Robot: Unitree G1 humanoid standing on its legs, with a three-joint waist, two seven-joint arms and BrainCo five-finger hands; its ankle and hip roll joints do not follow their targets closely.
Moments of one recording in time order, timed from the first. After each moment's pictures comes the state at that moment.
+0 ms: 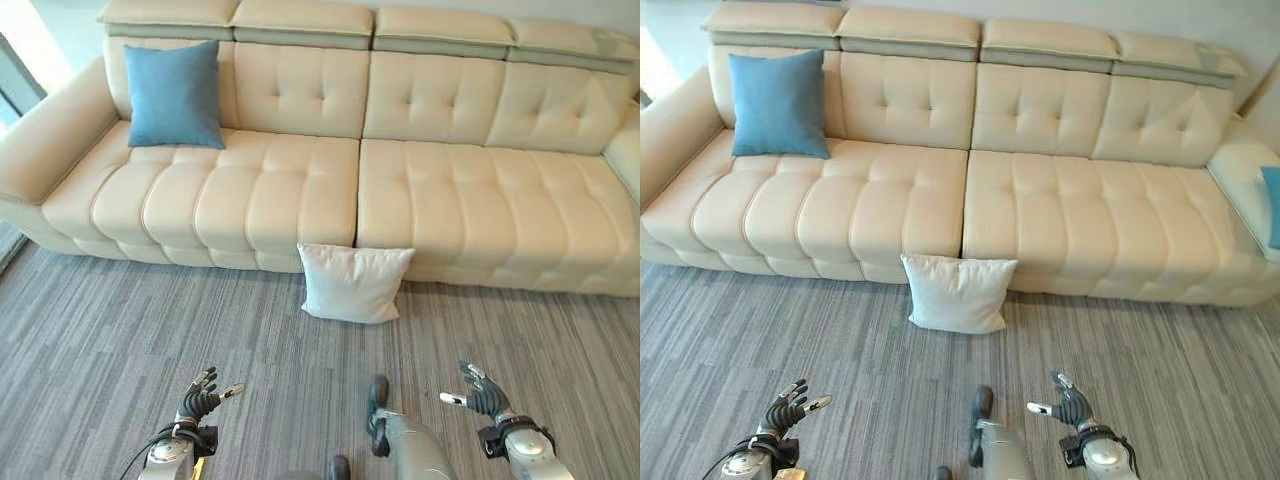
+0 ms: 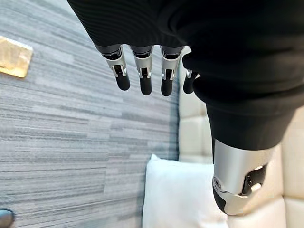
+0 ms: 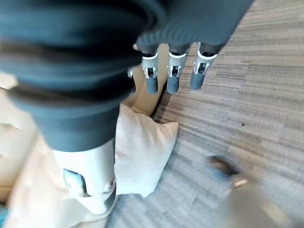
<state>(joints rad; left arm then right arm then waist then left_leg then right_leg) 0.07 0.38 -0.07 0.81 -0.32 -0.14 0.02 0.09 -0.40 0.17 0.66 0.12 -0.09 -0.02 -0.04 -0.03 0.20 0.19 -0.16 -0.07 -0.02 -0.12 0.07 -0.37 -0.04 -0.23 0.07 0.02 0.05</state>
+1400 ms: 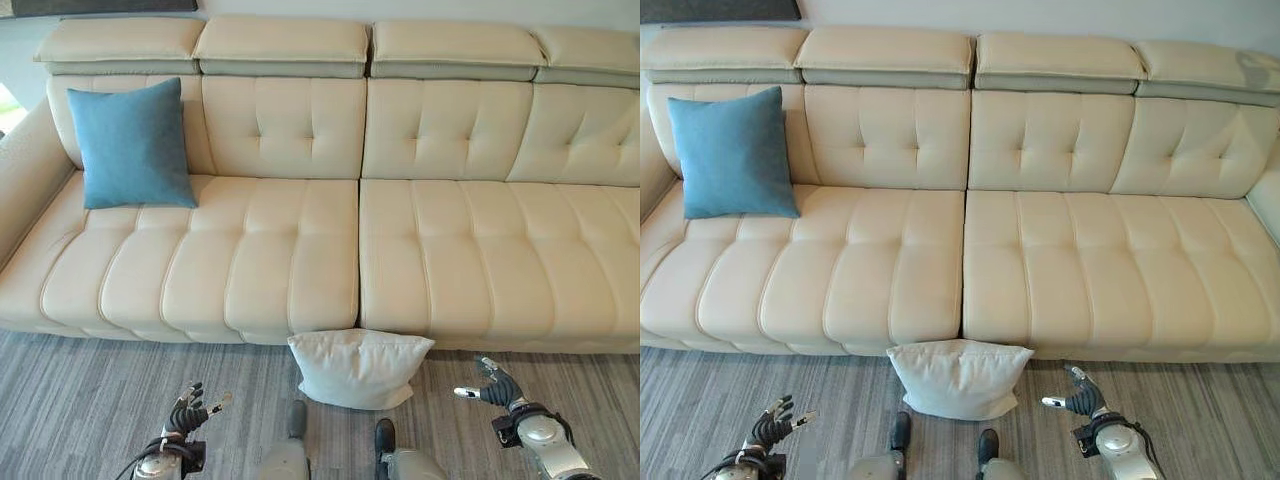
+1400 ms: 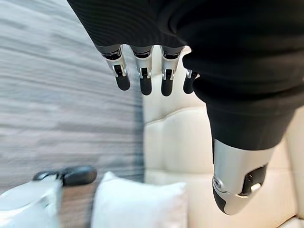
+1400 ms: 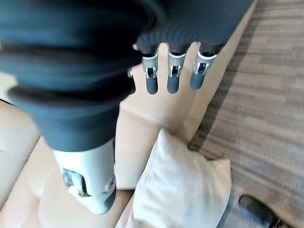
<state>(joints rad) 0.10 0.41 -0.05 0.83 -0.30 -0.14 0.02 -0.03 -0.48 0.19 0.70 0.06 -0.08 -0.04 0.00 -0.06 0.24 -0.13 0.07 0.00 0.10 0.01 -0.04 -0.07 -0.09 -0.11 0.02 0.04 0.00</state>
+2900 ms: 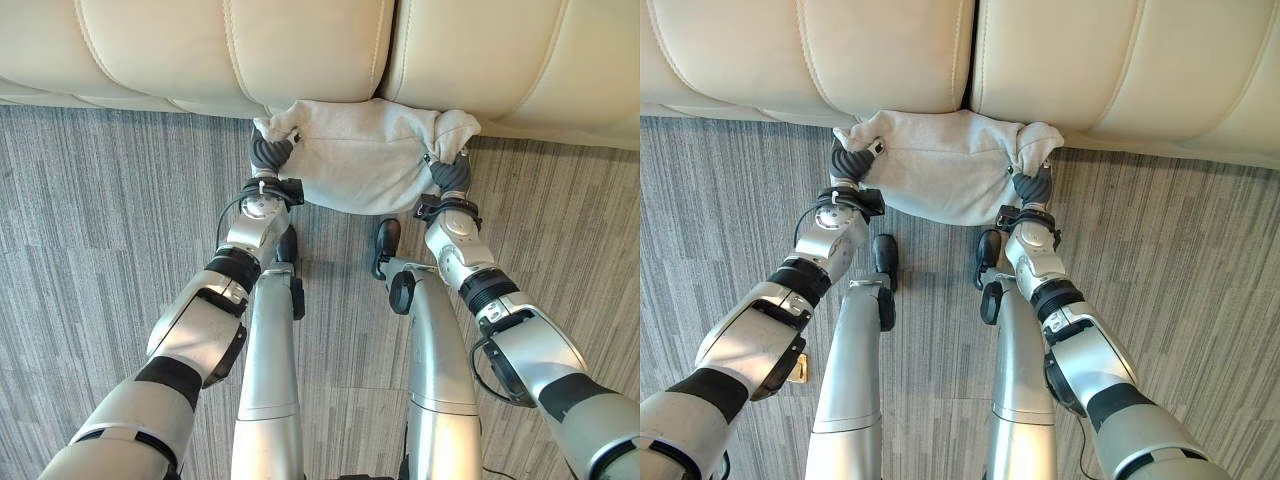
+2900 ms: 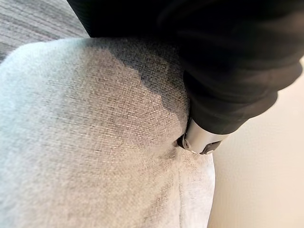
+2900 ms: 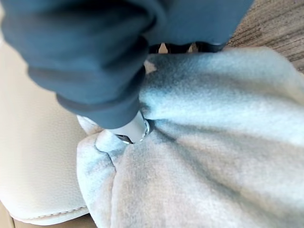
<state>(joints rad) -1.08 0.31 -0.43 0.95 -0.65 -0.23 0.39 -0.99 -0.24 0.34 0.93 0.67 -0.30 -0.44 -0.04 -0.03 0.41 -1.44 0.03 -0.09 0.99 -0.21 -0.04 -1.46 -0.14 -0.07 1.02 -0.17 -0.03</state>
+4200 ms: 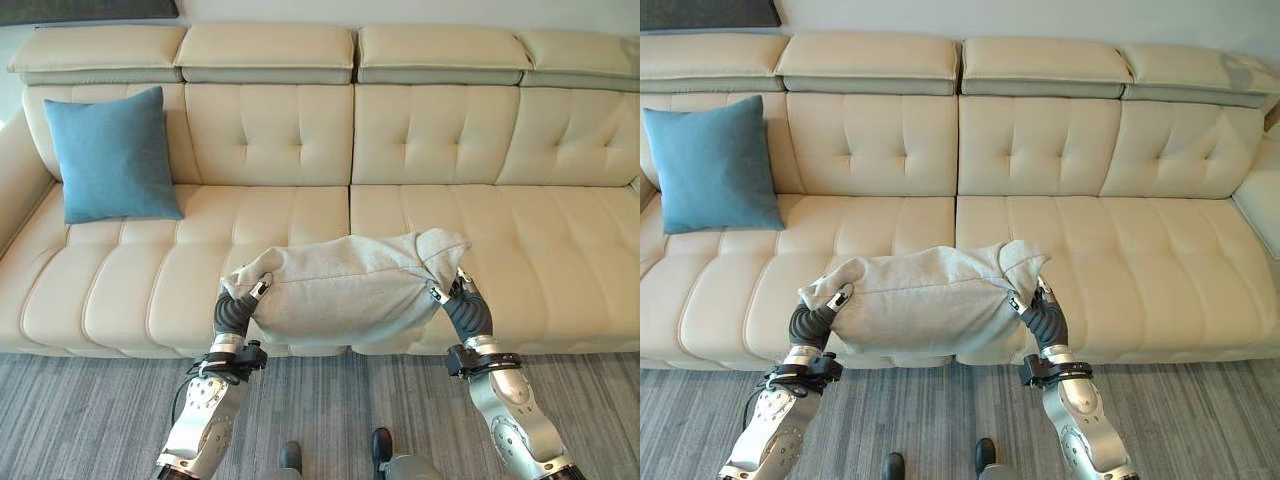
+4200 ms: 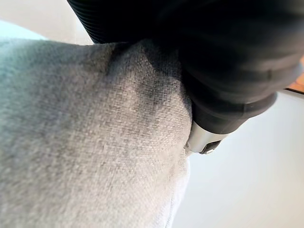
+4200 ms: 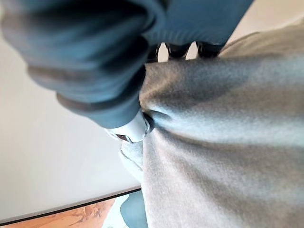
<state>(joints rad) 0.09 0.37 -0.24 -0.03 -0.61 -0.29 0.20 0.08 -0.38 0.26 -0.09 0.54 -0.21 -0.12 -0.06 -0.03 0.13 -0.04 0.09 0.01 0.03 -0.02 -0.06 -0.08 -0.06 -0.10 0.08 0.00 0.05</state>
